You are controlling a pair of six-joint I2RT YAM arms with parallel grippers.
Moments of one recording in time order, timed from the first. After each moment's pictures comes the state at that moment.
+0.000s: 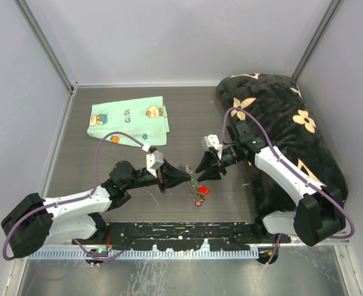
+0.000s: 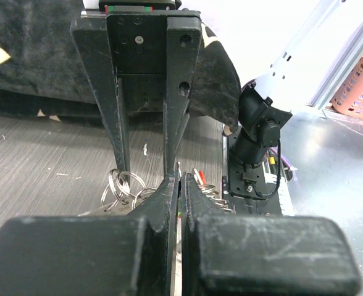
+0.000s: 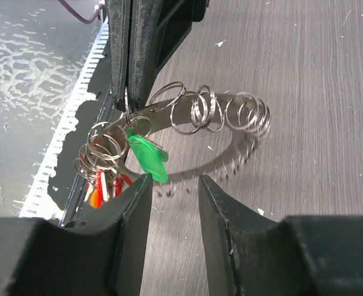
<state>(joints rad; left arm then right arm) -0.89 1.11 0.40 0.88 0.54 -0.26 0.41 1.28 0.93 -0.72 -1.24 -0.93</state>
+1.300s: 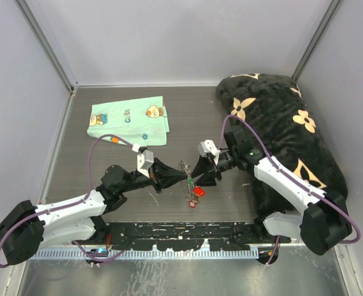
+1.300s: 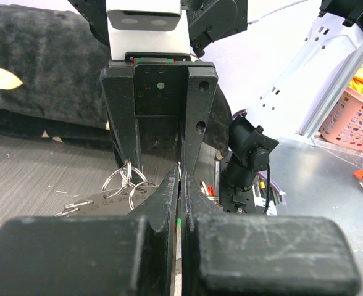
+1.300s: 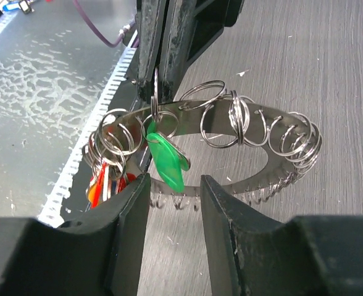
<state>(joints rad) -0.89 1.01 0.36 0.93 0.49 -0.33 0.51 1.20 0.81 -0.42 -1.27 -0.70</state>
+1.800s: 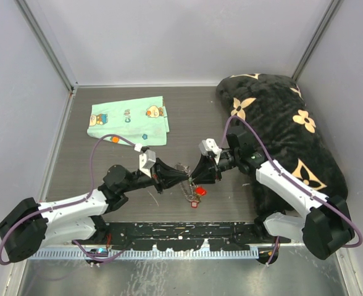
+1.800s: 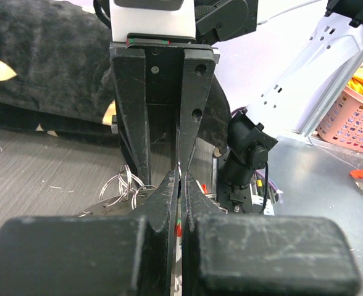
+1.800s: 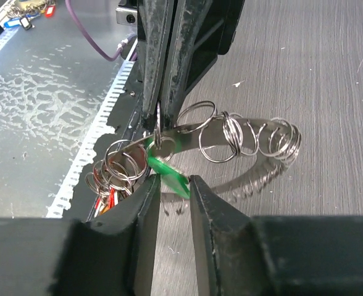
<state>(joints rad) -0.90 1.04 0.36 0.95 0.48 -0.35 0.51 1.16 0.76 -0.26 -1.29 -0.54</state>
